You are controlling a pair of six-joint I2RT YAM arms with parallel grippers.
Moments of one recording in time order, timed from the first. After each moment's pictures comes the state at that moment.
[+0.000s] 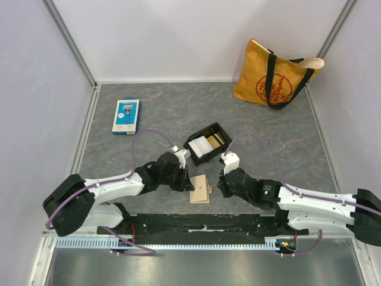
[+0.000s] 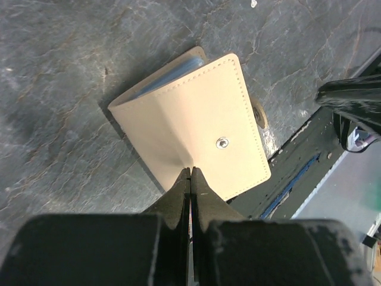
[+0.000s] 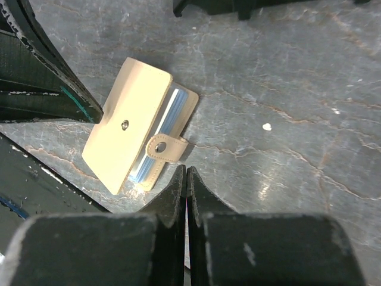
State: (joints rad) left arm -0.86 1.25 0.49 -0.02 0.25 -0.67; right arm 1.15 0.95 0.47 -0.22 0.36 0.56
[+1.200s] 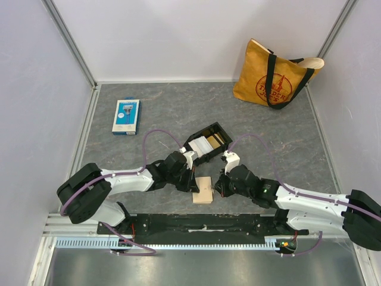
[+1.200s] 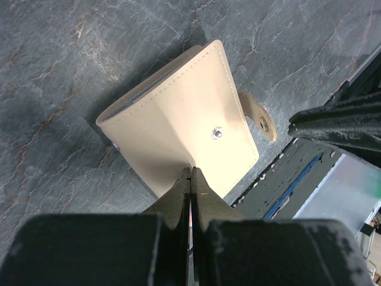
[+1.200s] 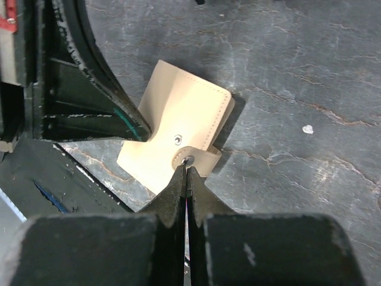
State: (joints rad) left arm -0.89 1.43 0.54 0.05 0.31 -0.67; right arm 1.05 1.01 0.39 -0.01 0.12 0.63
